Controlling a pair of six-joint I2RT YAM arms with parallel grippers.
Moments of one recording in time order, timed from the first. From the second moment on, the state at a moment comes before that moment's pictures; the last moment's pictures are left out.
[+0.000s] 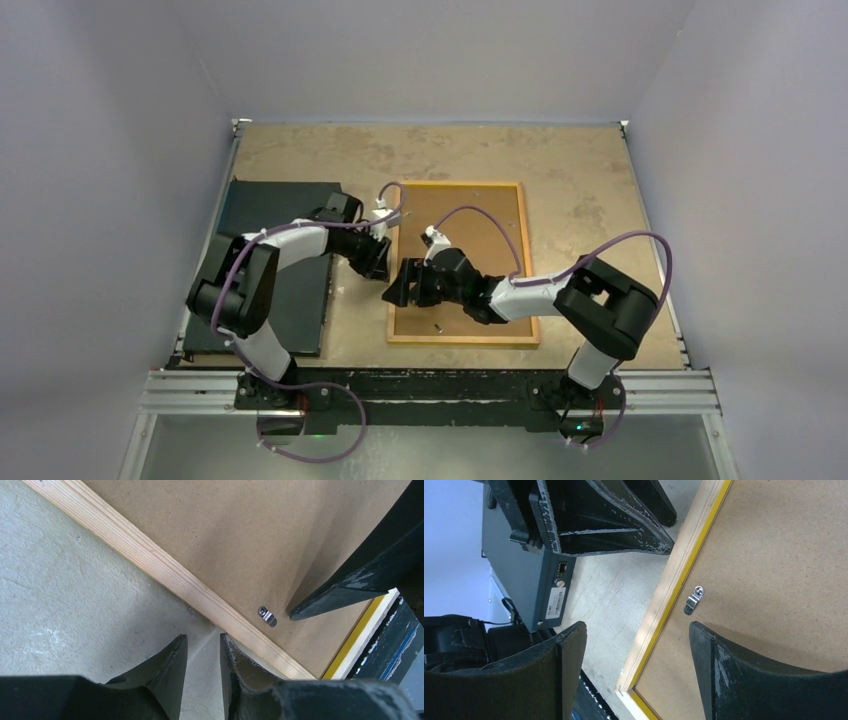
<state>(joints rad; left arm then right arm) -0.35 1.70 0.91 -0.35 0.62 0.23 0.96 1.67 0.68 0.47 -0.10 0.88</state>
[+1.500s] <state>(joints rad) -0.34 1.67 0.94 -0.40 0.65 0.27 0.97 1.71 0.69 0.51 -0.13 0.80</state>
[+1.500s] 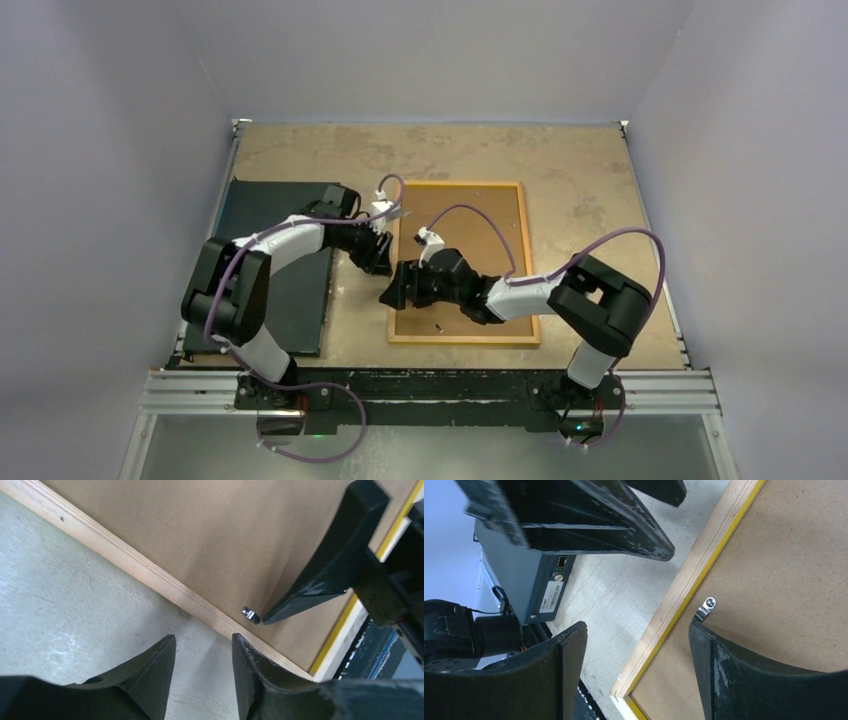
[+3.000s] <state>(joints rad) -0.33 1.76 0.97 -0.33 0.71 0.22 0.97 1.71 0.66 0.57 -0.15 0.72</state>
